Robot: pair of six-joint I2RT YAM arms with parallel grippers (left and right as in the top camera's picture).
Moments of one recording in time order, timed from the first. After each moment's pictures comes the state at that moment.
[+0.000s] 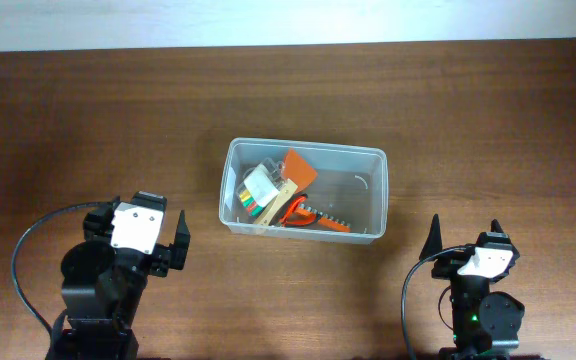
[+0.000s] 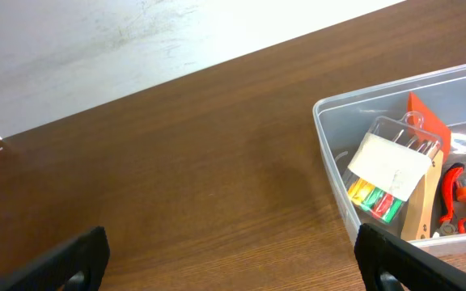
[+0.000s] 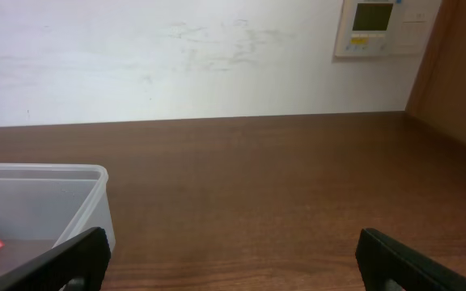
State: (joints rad) left arm -0.03 0.57 0.66 -0.52 0.03 0.29; right arm -0.03 0.01 0.01 -0.07 0.11 0.00
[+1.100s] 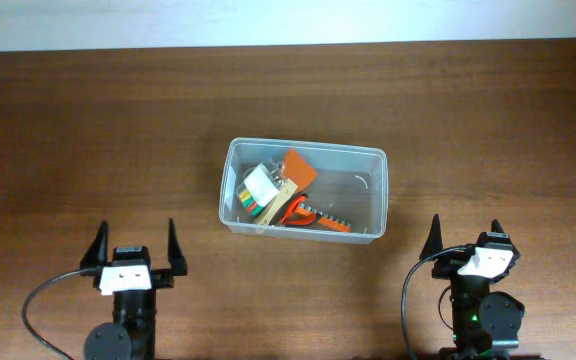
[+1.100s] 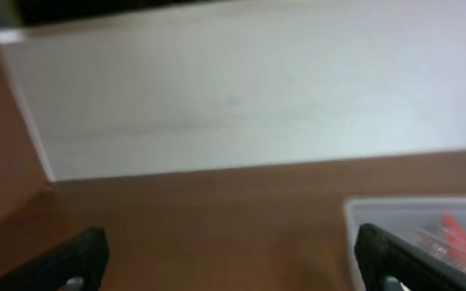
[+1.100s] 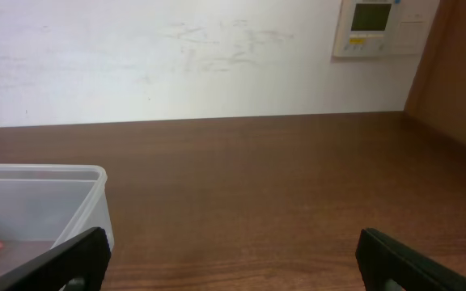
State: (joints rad) left arm -0.07 0.02 0.17 -0.09 -0.13 0.10; right arm -0.03 0.01 0.01 -0.07 0.11 0.00
